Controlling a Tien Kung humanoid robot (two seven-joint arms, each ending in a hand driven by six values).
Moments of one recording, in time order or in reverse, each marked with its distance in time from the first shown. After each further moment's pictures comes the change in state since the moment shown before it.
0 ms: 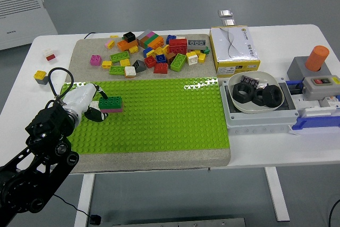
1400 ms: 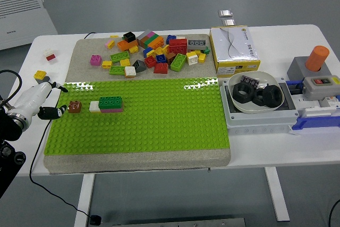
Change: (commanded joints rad) left arm 0.079 0.218 -0.125 0.143 -0.102 0.091 -0.371; right arm -0.015 0.044 0.035 0.000 -0.049 0.011 0.008
